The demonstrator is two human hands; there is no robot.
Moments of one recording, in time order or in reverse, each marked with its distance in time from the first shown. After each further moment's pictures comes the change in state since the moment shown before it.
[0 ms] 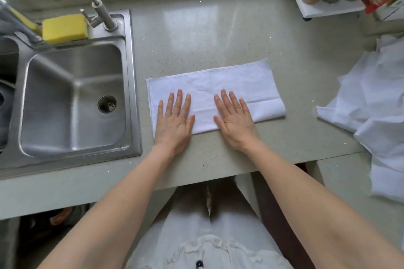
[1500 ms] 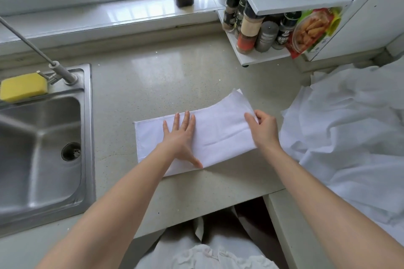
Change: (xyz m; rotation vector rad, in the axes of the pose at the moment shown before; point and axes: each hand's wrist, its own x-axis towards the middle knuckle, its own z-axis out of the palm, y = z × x) left_hand 0.091 0.115 -0.054 0.015 -0.448 0.157; right_hand -0.010 0.146 -0.101 0.951 0.477 0.503
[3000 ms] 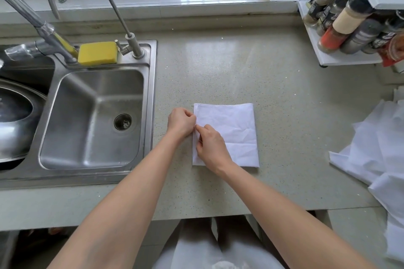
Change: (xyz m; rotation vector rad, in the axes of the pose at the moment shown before) left_hand -0.040 -0.123 0.005 -1.026 0.471 -0.567; right_hand -0.112 -0.066 0.217 -0.415 -0.572 -0.394
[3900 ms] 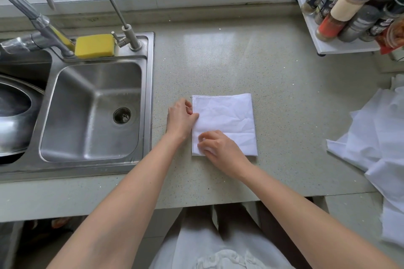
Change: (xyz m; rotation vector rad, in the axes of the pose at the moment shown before) left_hand -0.015 -0.014 0.004 0.122 0.106 0.282; right_hand -0.035 0.044 -0.009 -0.094 -0.073 -0.355
